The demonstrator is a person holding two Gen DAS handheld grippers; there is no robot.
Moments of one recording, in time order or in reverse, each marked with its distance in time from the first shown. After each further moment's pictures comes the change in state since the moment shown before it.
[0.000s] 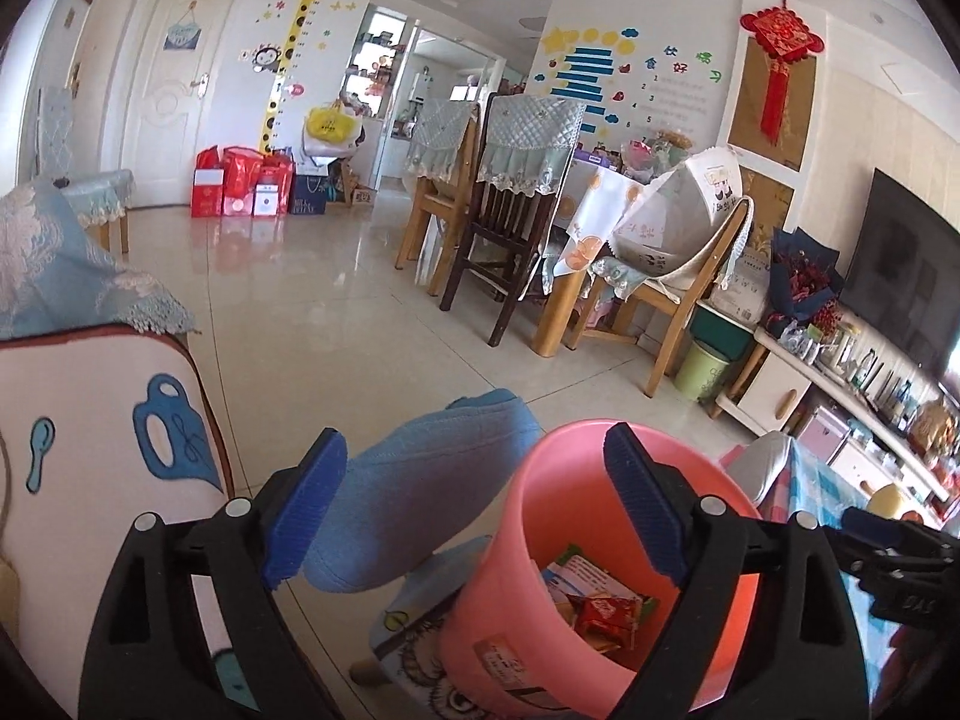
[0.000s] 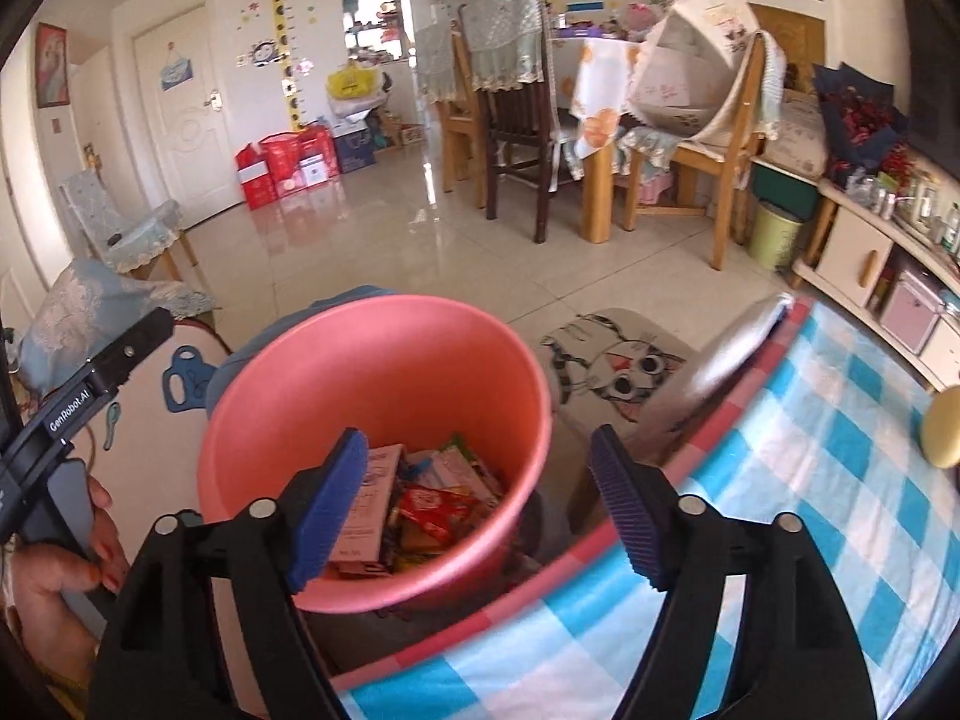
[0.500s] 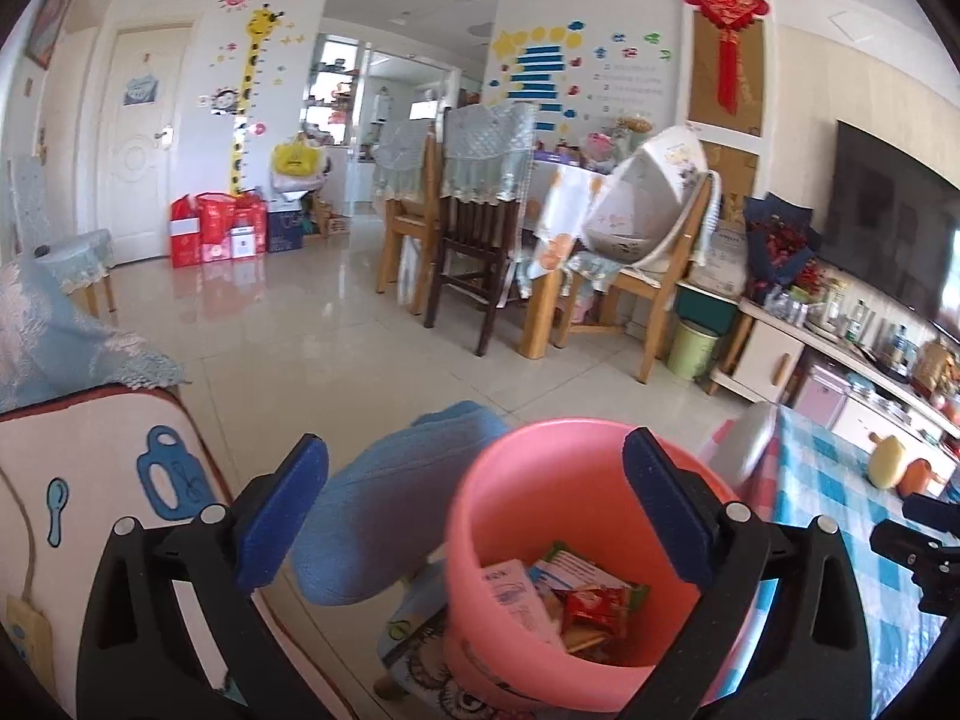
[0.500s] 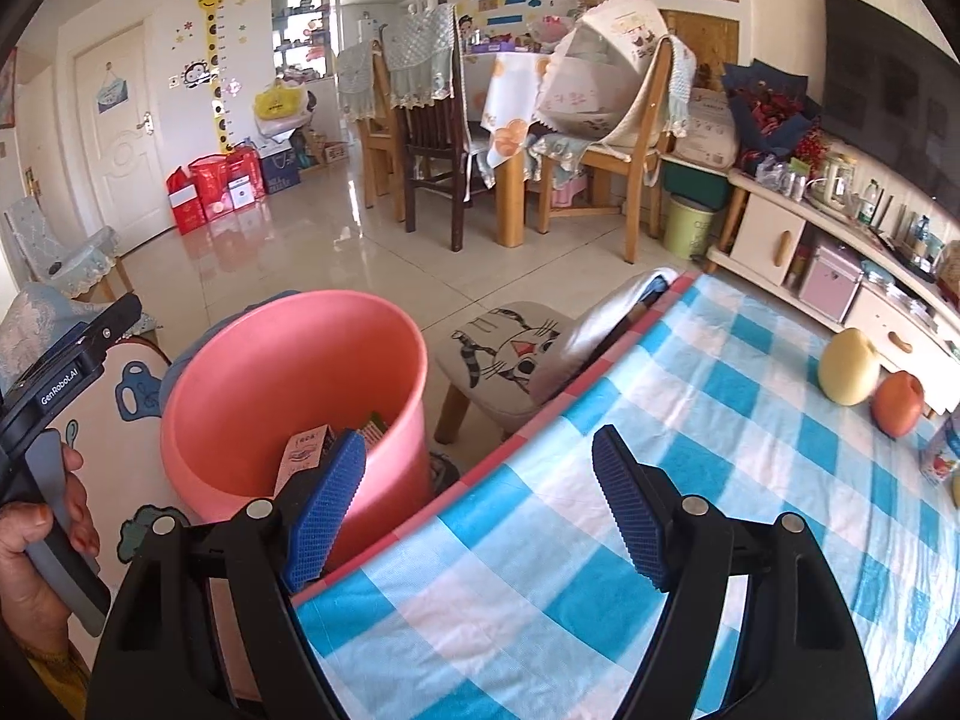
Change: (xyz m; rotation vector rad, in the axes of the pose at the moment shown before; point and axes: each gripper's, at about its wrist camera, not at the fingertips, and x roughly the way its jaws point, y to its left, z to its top) left arm -0.022 -0.046 0.004 0.142 -0.025 -0.034; right arm -0.065 -0.034 -0.032 0.070 -0.041 -0.175
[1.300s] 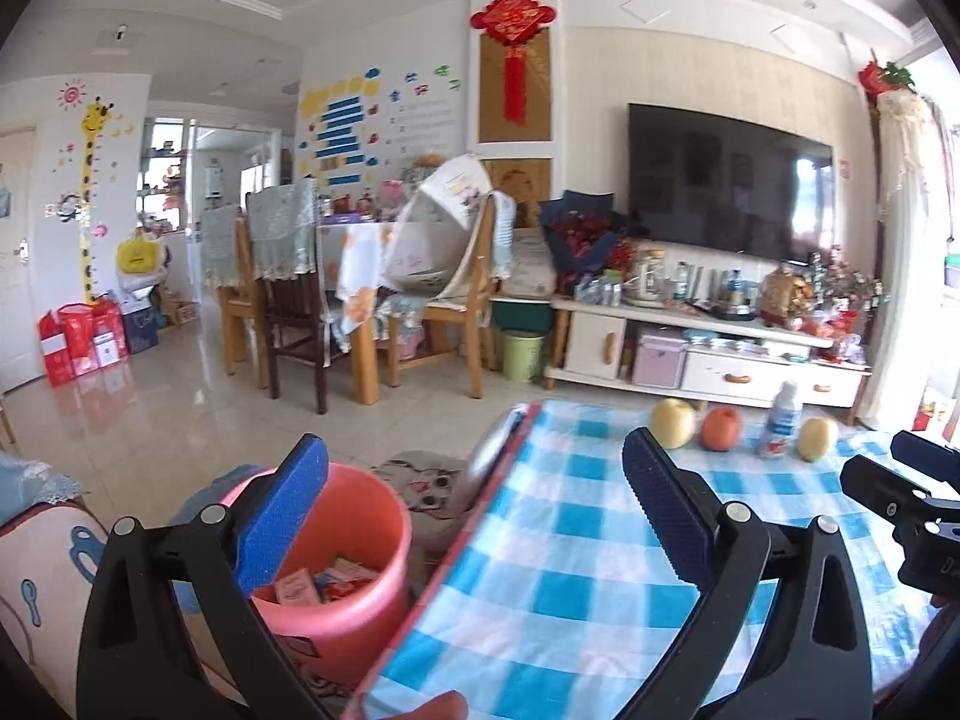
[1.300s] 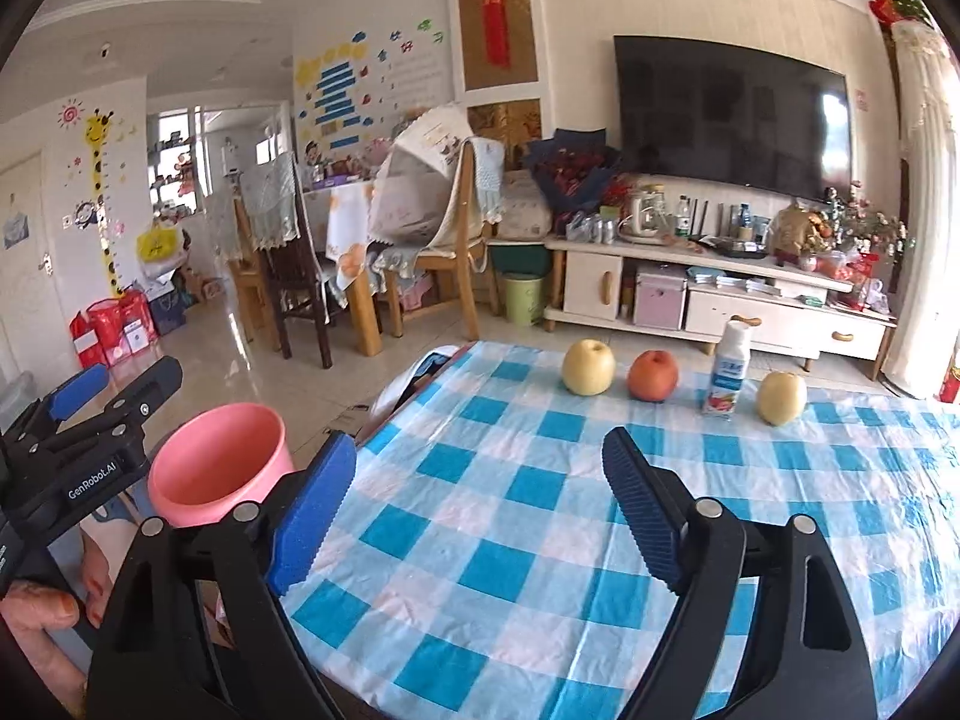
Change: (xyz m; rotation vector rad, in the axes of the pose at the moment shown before) left arm -0.169 -0.185 -0.003 0.246 -0.097 -0.351; right arm -0.220 -0.096 -0.068 0.249 -0.271 -0.294
